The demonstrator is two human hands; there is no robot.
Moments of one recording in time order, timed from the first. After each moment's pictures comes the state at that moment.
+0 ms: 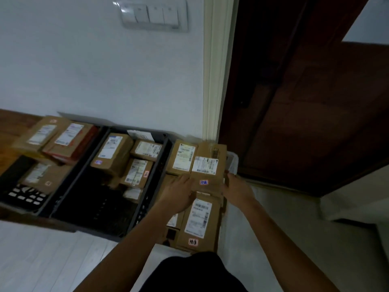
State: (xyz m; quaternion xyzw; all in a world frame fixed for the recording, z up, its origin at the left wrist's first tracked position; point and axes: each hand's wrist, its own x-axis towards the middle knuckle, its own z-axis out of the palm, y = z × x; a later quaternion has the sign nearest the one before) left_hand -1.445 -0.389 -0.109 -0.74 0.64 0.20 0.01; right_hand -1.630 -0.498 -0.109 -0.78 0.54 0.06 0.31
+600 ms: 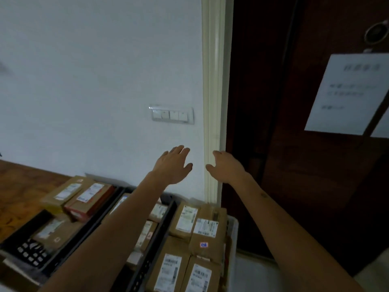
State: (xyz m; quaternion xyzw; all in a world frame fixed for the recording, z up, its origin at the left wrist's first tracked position) left_hand -1.413 -0.463 0.150 -0.79 0.60 -0.03 -0.07; right_hand -1.577 -0.567 0.141 -0.90 0.40 -0.06 0.15
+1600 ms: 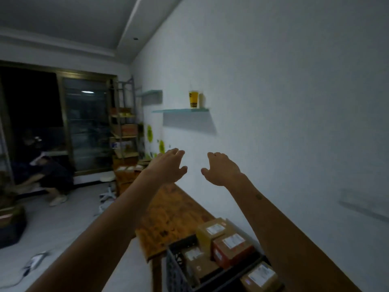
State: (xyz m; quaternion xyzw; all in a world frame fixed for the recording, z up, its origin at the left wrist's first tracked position) left_hand -1.178 -0.019 0.363 -0.93 0.29 -0.21 -0.07; right_hand -1.241 -0.193 0.360 -0.98 0.05 -0.18 0.05
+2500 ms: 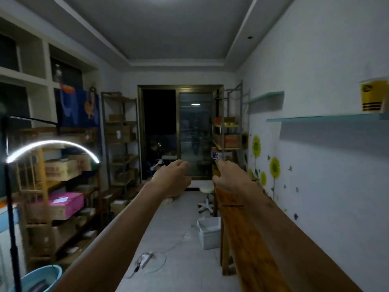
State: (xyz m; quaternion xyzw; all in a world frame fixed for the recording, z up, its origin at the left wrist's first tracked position) left_hand -0.805 0.367 0.369 -0.98 0.00 -0.19 -0.03; right_hand -0.734 0.175 0.369 -0.95 -0.22 -0.14 0.15
